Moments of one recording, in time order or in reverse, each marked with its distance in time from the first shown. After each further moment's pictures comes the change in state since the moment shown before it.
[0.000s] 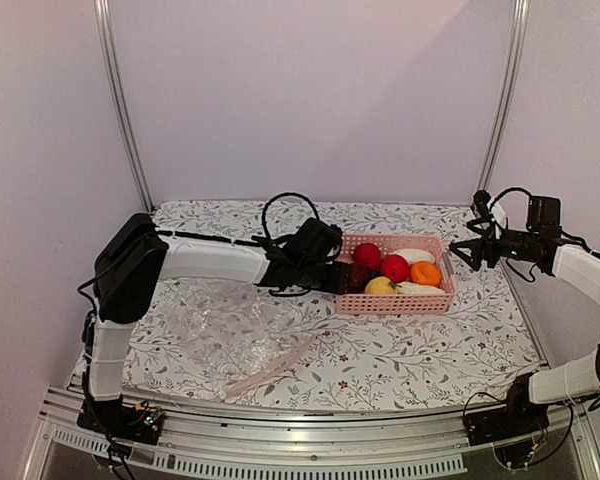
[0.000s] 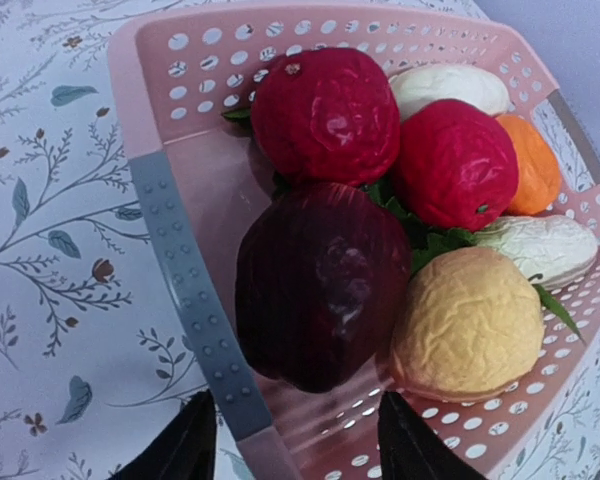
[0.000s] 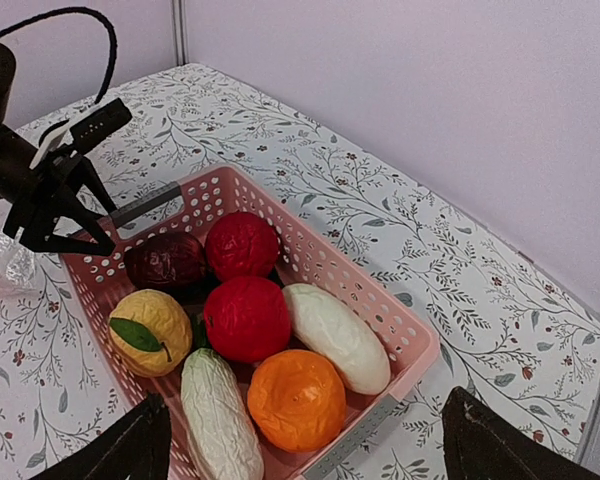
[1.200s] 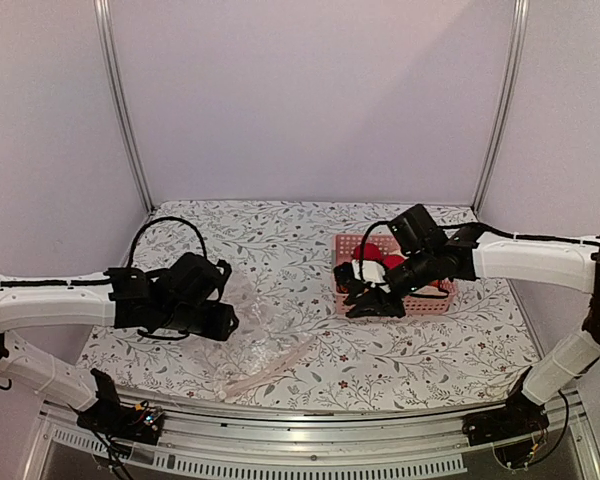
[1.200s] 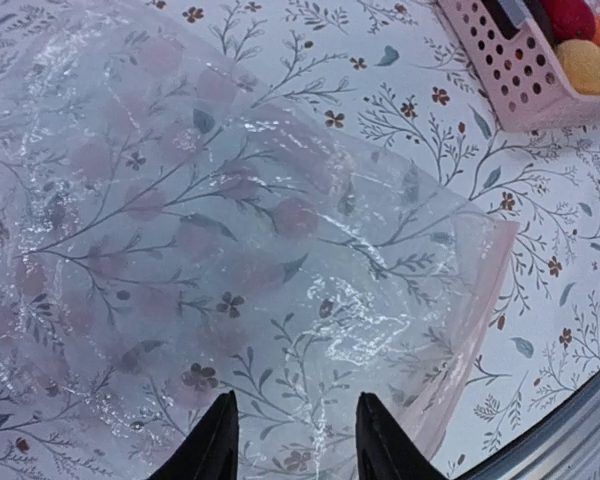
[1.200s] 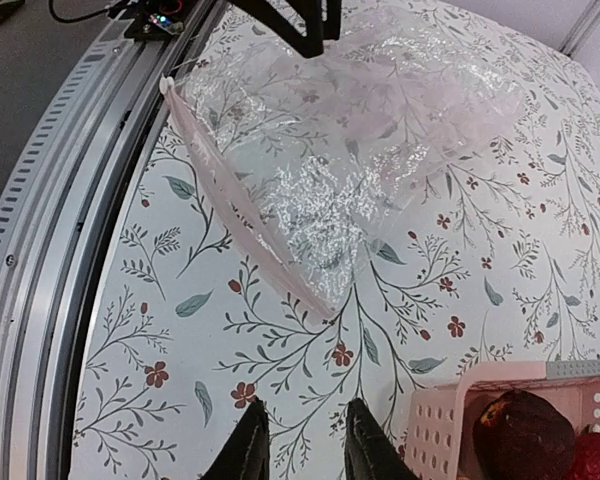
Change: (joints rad) left arm -0.022 -0.916 -0.792 -0.353 -0.101 -0.079; right arm 0.852 0.271 0.243 -0.287 0.204 -0.237
